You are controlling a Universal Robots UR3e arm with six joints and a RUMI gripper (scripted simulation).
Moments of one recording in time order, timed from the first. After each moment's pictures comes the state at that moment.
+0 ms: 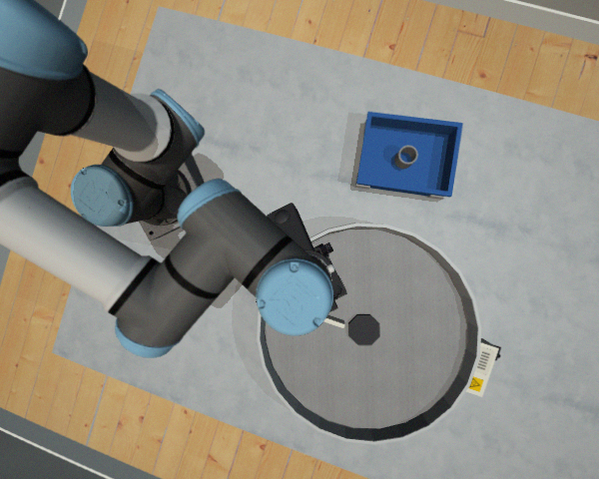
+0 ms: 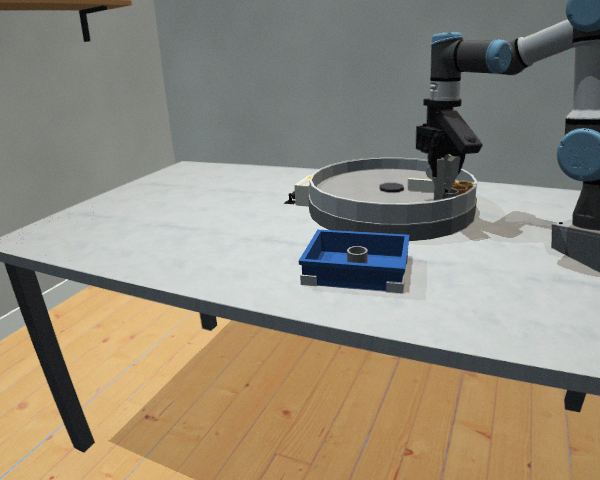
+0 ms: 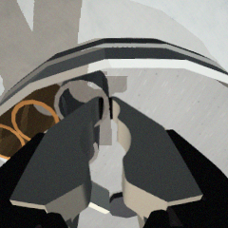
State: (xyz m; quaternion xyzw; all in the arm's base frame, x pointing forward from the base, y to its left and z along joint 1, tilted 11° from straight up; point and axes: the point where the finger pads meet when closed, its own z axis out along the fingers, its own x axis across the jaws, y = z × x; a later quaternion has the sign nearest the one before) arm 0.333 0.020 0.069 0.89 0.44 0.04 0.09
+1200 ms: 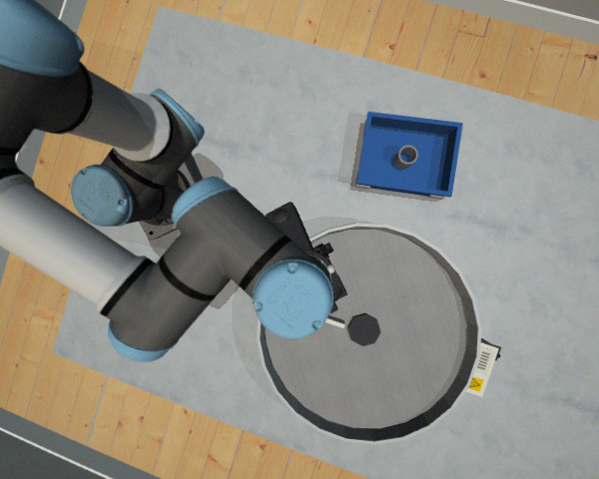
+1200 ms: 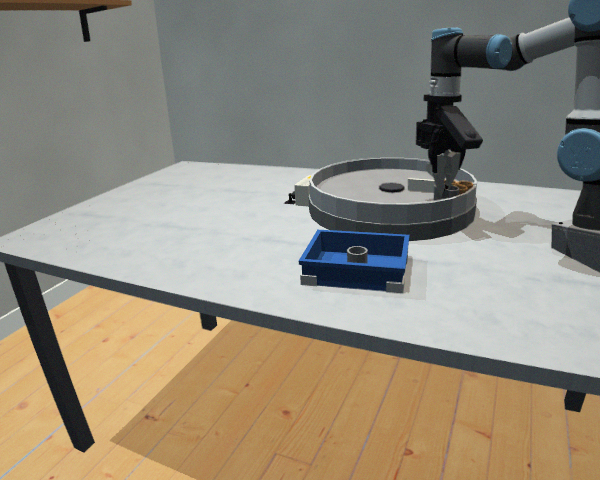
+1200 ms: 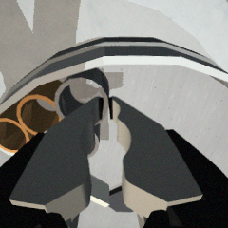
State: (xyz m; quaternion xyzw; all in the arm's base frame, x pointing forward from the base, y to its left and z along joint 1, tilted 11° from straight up) arm 0.332 0.021 0.078 0.89 0.44 0.04 0.09
